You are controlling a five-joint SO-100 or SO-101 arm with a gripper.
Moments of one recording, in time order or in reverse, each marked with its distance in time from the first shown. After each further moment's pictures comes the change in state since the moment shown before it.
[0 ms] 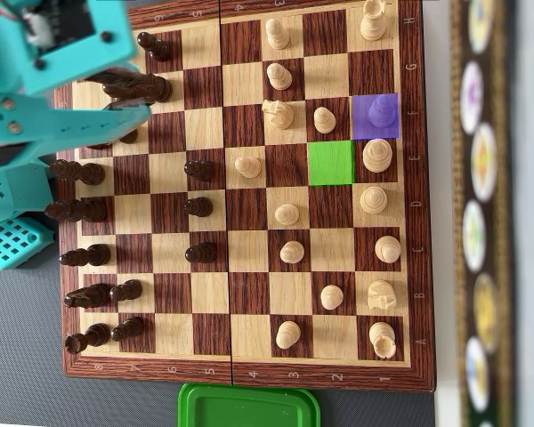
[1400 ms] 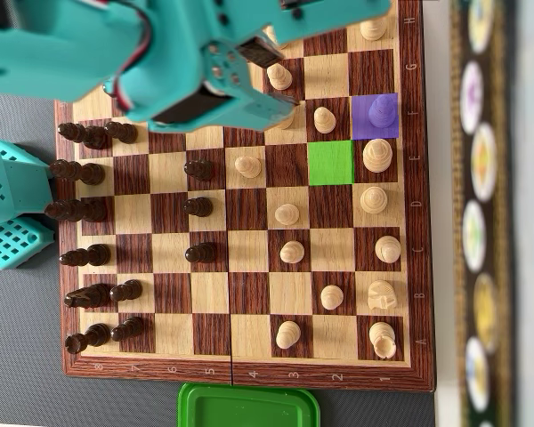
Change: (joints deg) arm 2.5 -48.9 -38.0 0.1 -2.7
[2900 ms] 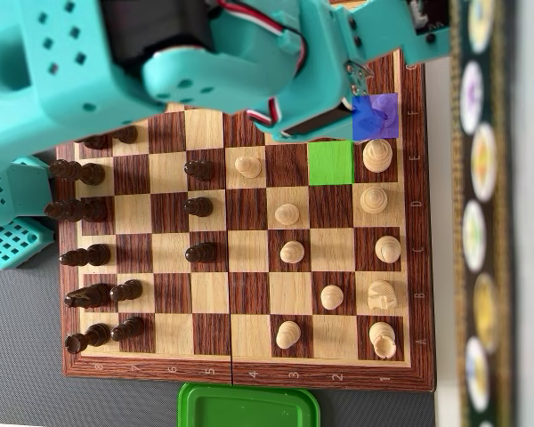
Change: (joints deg) arm 2.4 -25.9 -25.9 -0.1 -3.1
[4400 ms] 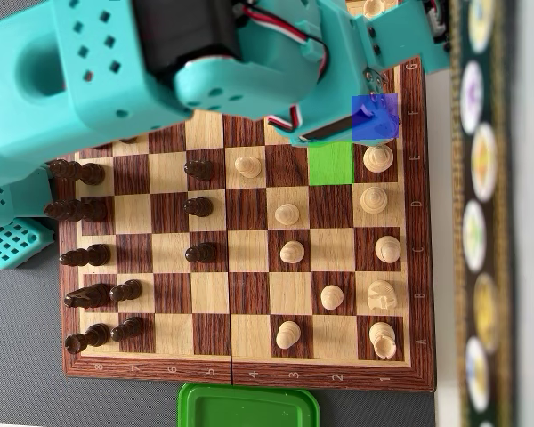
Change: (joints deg) arm 0.7 -4.3 -4.2 0.0 0.0
